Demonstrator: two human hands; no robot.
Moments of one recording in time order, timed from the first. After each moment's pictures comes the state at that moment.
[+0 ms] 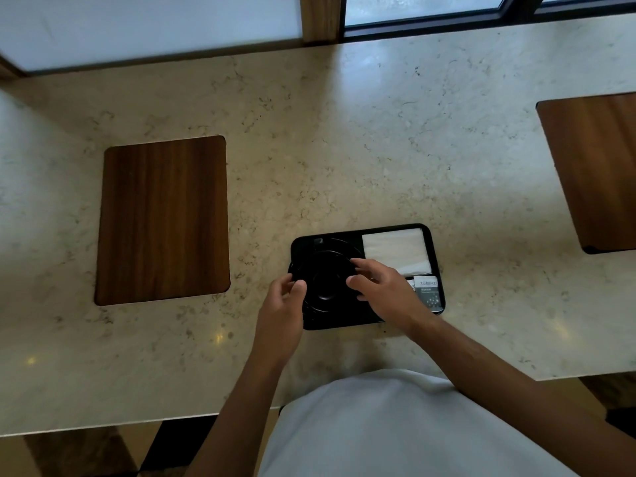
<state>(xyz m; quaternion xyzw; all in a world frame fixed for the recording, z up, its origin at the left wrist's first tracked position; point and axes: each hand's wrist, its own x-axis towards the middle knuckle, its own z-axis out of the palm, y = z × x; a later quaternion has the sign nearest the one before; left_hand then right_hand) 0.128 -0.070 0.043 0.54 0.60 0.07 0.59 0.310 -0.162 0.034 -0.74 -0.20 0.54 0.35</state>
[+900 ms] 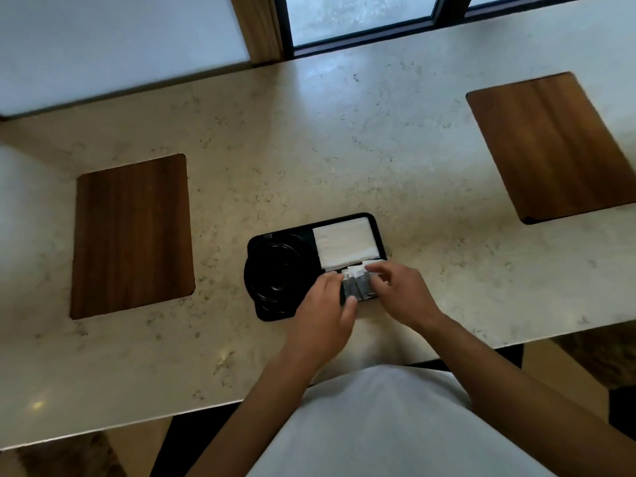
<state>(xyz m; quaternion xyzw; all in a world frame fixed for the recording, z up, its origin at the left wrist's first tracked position) 0.211 -0.171 0.062 0.86 0.34 0.00 0.38 0.363 -0.263 0.029 -0.84 -0.29 0.35 0.29</state>
